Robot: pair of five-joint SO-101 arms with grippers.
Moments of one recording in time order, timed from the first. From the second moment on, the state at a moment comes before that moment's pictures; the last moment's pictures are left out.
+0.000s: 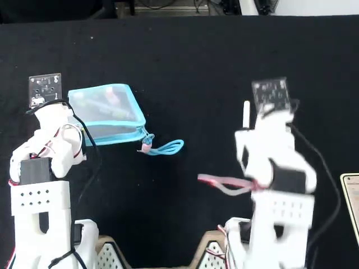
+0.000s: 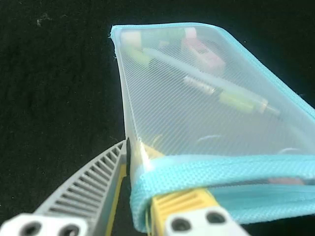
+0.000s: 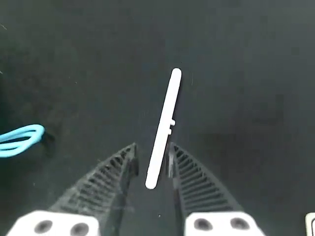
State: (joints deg) left arm -13.6 -55.5 46.2 64.7 -1.9; right arm 9.1 -53.1 44.7 67.9 14.2
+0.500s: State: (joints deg) left arm -13.6 -55.5 46.2 64.7 -1.9; right arm 10.4 9.6 7.0 69.5 14.3
